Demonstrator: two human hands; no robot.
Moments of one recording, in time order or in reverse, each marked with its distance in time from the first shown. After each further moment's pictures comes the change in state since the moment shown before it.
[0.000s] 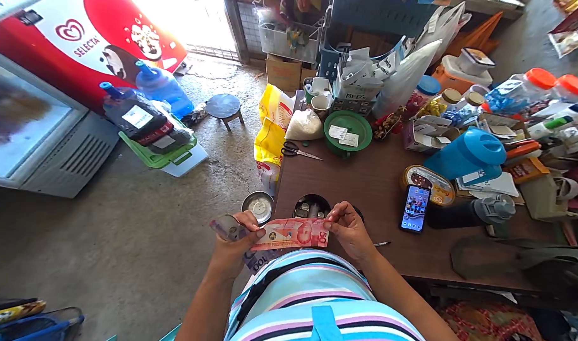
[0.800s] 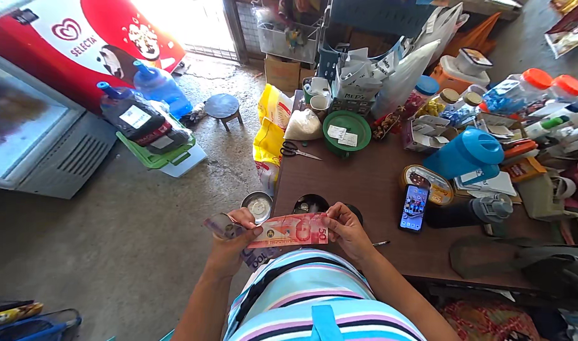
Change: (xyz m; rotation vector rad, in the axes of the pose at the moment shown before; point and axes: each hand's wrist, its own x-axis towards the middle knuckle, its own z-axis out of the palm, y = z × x) left_hand 0.006 0.004 -0.002 -0.004 -0.036 0.051; right_hand 0.000 -0.011 0.008 -0.013 0.054 0.190
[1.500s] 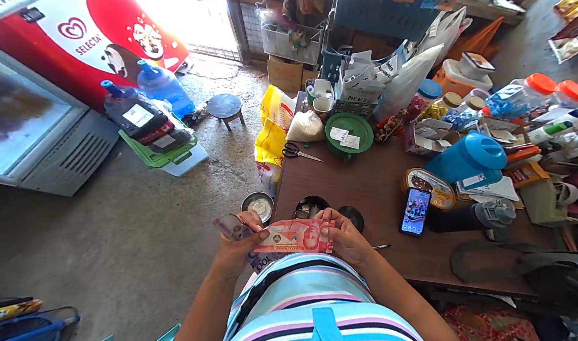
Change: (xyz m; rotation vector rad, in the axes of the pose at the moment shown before) left_hand 0.000 -0.005 0.004 -0.067 -0.043 -0.026; right_hand 0.005 -0.003 0.009 0.171 -0.282 0.061
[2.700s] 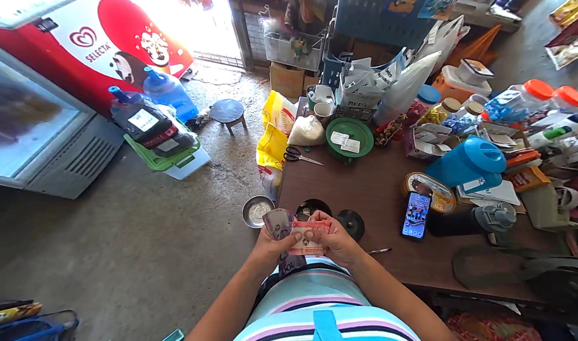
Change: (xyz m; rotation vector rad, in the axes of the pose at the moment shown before) left_hand -0.003 -0.014 0.052 -0.108 0.126 -0.411; right_hand 0.011 0.001 0.026 -0.005 0.131 0.168
